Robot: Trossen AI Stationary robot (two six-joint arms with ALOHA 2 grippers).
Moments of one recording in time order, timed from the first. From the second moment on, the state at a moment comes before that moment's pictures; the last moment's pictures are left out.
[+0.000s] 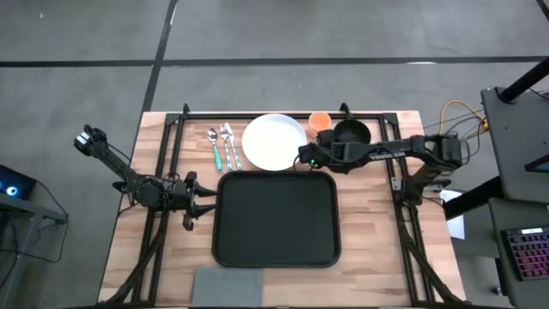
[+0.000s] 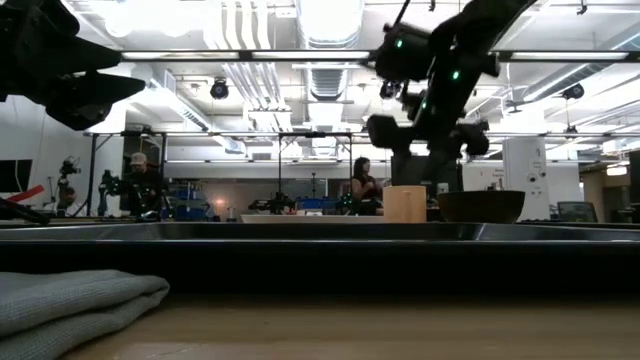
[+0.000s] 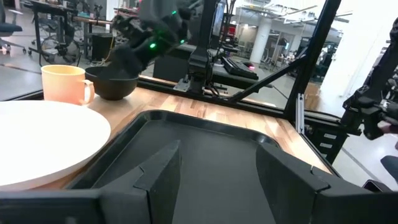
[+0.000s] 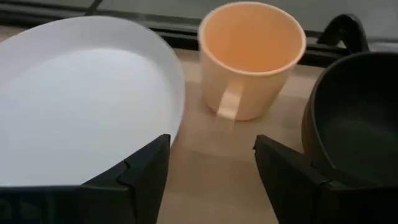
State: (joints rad) left arm -0.67 0.47 0.01 0.40 -0.73 -0.25; right arm -0.21 1.64 0.97 -0.42 0.77 1.04
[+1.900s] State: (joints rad) left arm -0.67 0.47 0.01 0.40 -0.73 -0.25; right arm -0.17 1.76 0.99 -0.39 0.89 1.07
